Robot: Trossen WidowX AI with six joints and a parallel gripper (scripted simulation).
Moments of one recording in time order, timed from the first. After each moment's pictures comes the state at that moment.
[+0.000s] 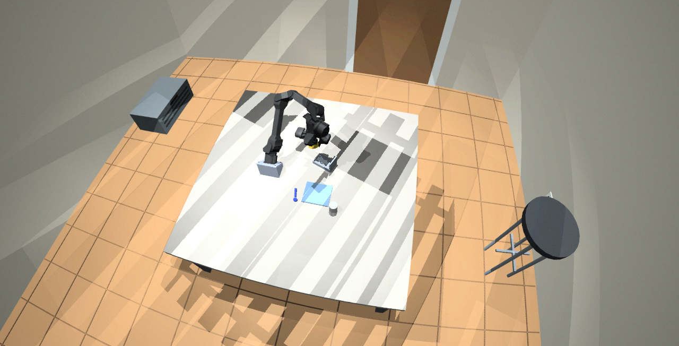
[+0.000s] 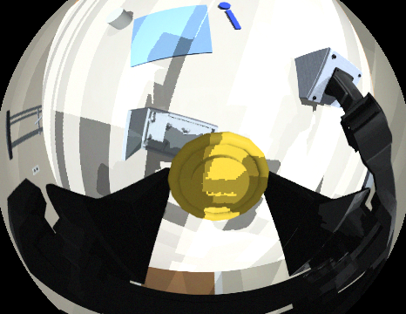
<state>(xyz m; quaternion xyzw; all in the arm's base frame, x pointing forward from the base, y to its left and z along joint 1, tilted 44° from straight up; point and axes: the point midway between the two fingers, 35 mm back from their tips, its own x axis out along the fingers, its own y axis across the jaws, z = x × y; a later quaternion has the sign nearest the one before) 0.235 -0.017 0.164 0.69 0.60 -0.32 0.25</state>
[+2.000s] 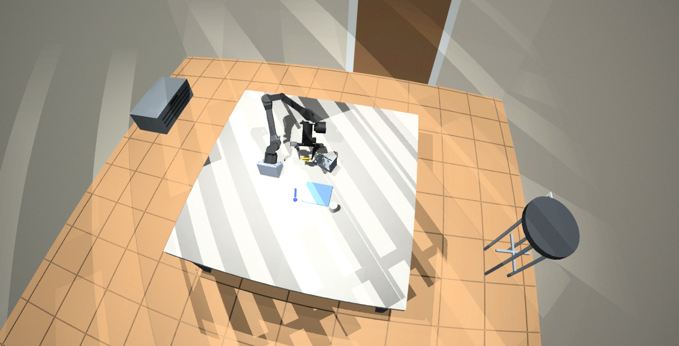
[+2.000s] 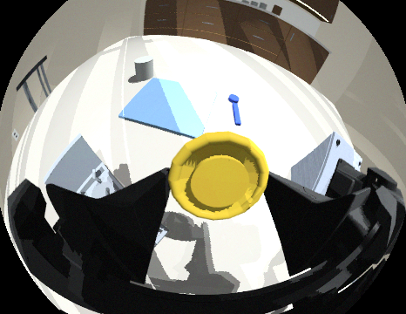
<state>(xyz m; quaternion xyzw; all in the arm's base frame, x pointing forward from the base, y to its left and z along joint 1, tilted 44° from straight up) 0.201 0.024 0.082 0.43 0.49 -0.45 0.61</state>
